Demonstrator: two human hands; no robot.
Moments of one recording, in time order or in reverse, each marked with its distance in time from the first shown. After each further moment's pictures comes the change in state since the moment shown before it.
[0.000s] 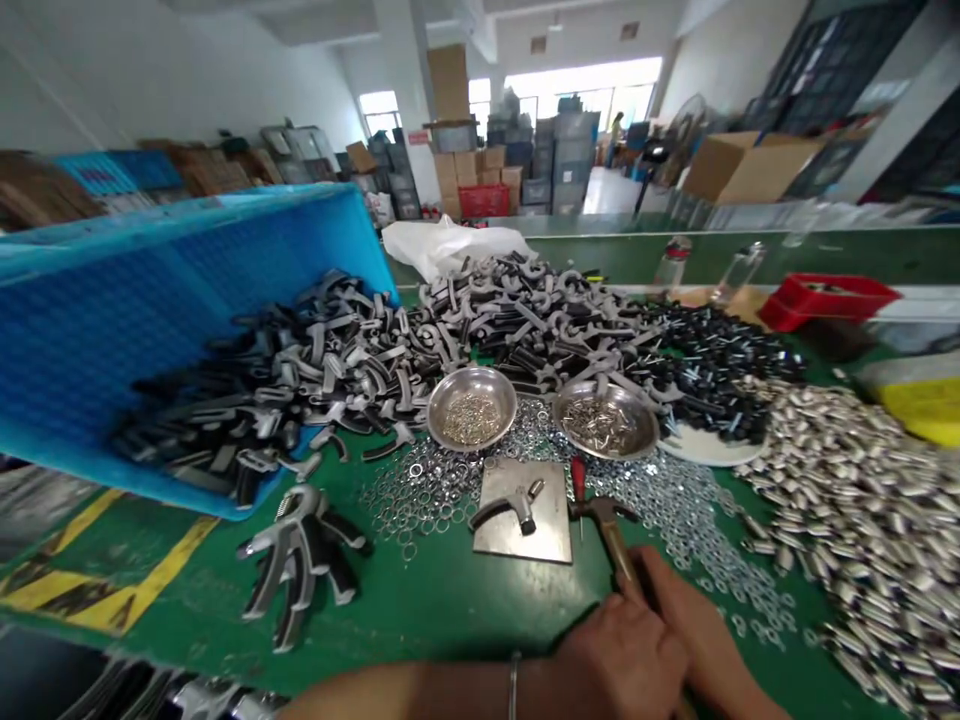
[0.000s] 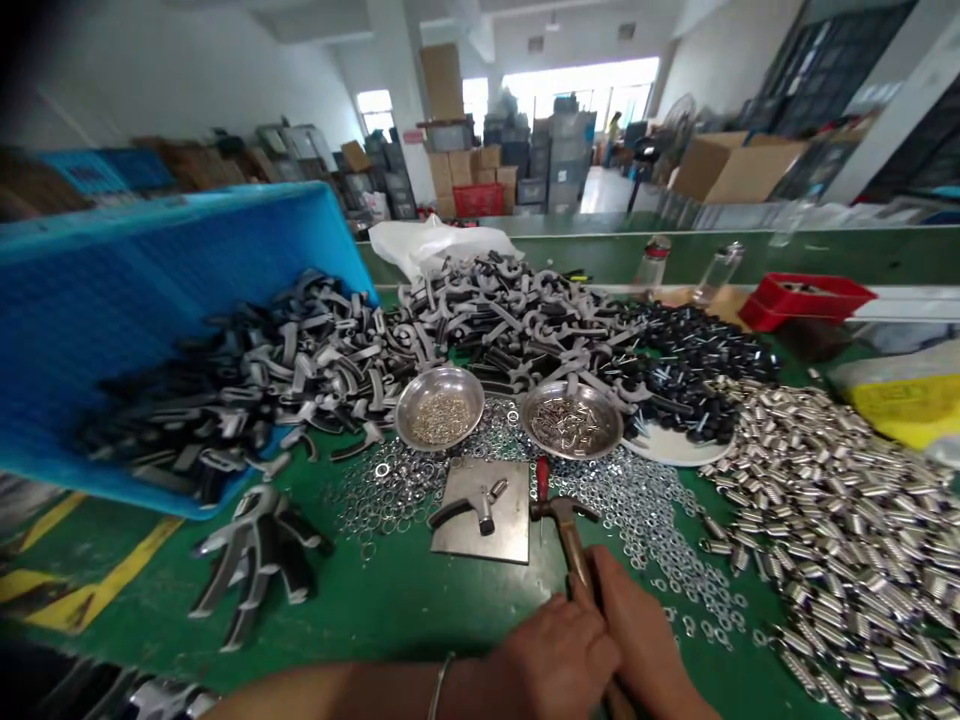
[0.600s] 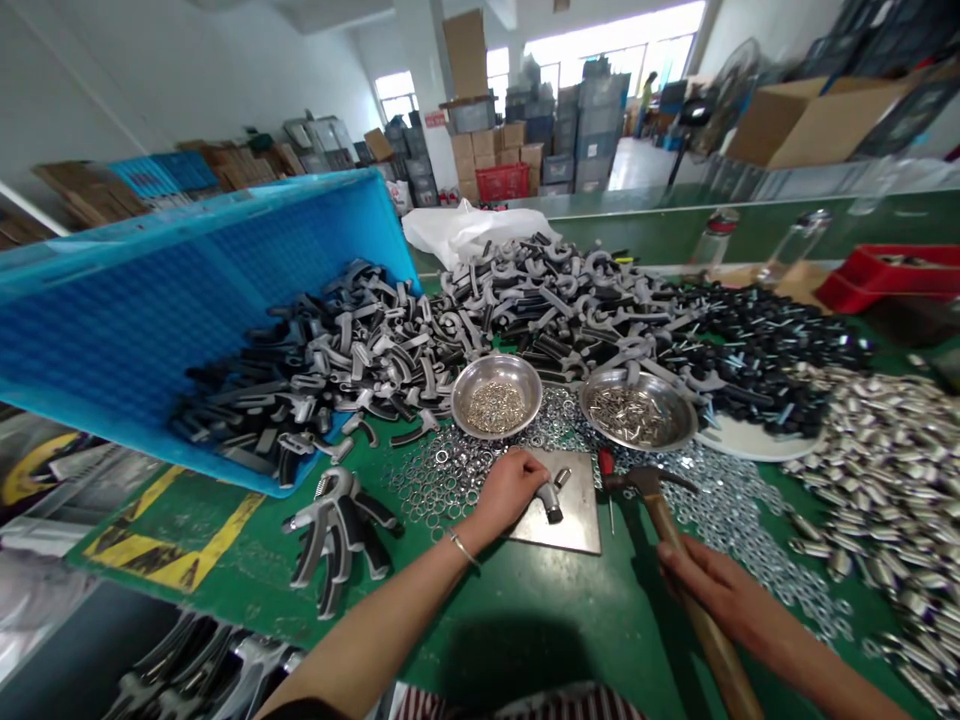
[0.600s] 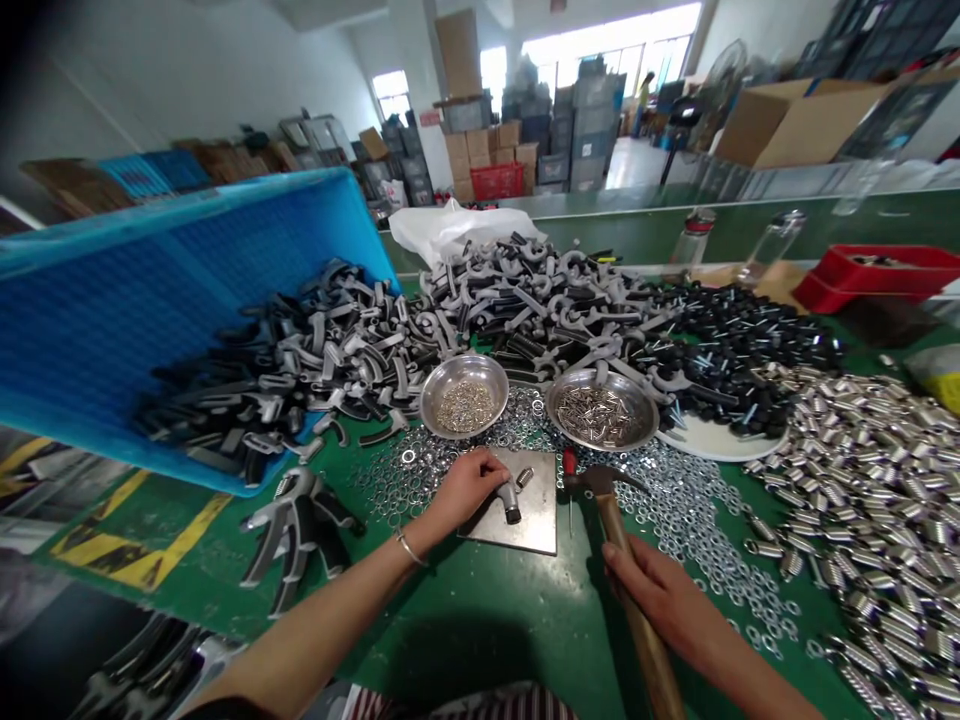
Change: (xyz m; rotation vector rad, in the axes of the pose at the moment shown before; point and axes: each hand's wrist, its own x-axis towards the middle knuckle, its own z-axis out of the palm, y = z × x) left_hand -0.036 -0.166 -0.054 -0.501 0.365 -0.935; right_hand 0.022 -0.023 -0.039 0.502 -0.345 0.117
